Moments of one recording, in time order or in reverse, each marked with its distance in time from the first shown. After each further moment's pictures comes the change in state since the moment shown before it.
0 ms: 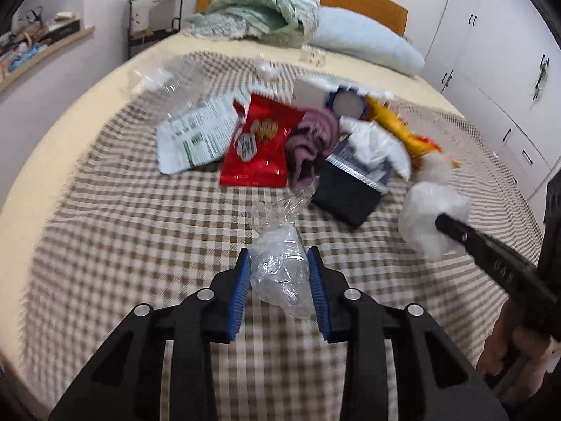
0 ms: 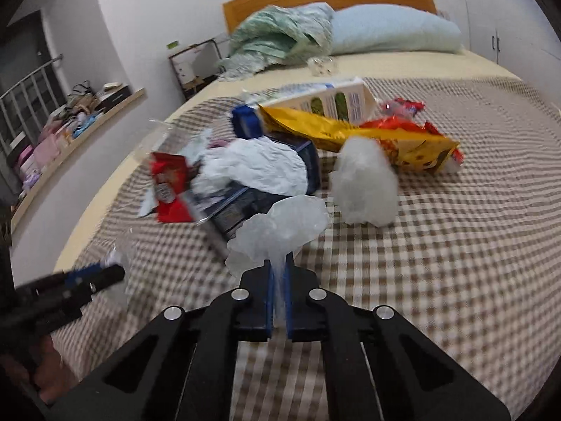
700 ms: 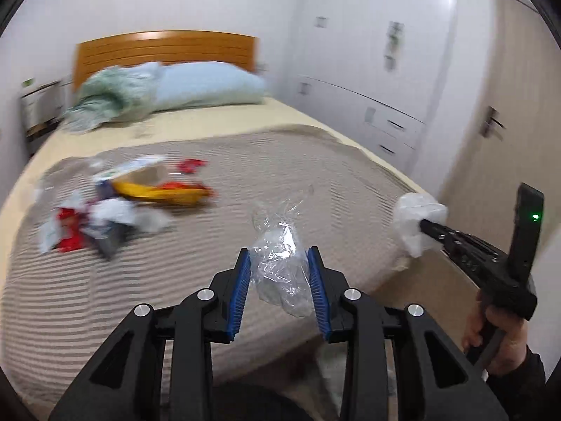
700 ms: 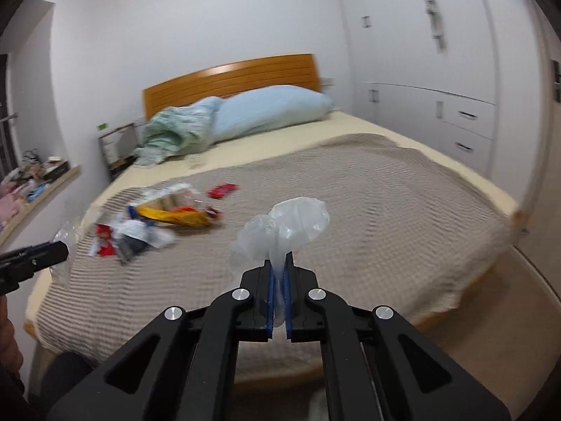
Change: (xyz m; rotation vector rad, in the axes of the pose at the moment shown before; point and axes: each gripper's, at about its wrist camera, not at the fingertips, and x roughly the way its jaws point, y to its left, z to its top) left arm -0.186 -0.309 -0.077 0.359 -0.149 -0.393; right arm -0.344 -0.183 -0.083 0.112 -0.298 -0.384
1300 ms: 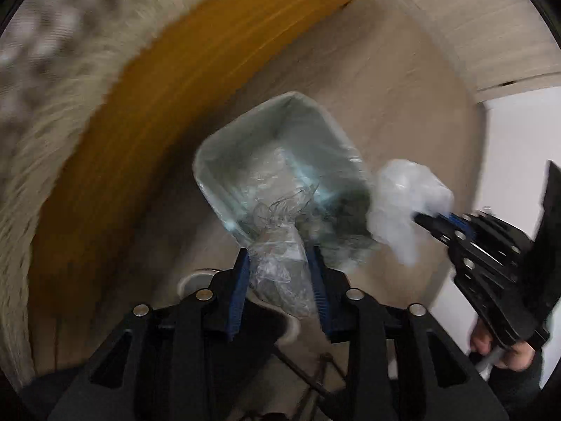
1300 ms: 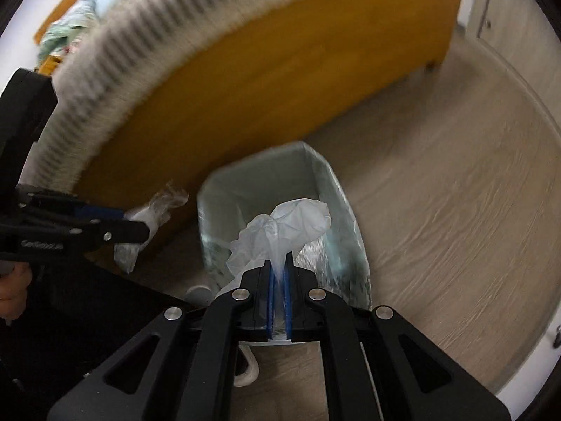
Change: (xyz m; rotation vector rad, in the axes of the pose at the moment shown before) left arm 0.337 -0.170 -0.234 0.239 1.024 -0.186; right arm 0.080 -0.168 -0.299 0.330 0.687 -0.120
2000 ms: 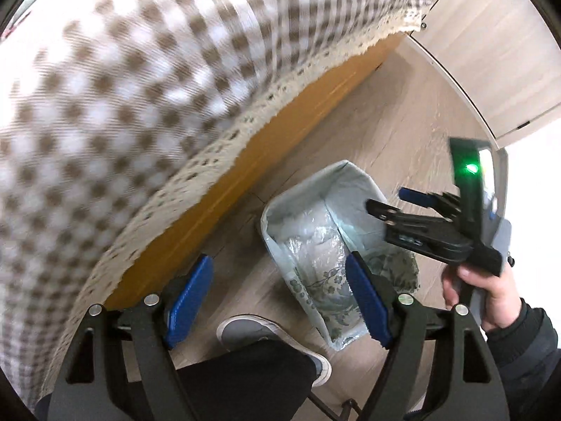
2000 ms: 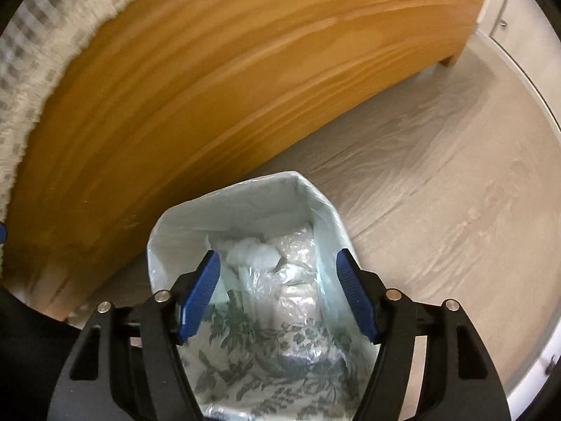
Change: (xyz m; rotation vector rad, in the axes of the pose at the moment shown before) left arm -0.063 0.063 -0.018 -0.065 -0.263 0.085; right arm 0.073 0.002 0.048 -0.012 0.027 -0.069
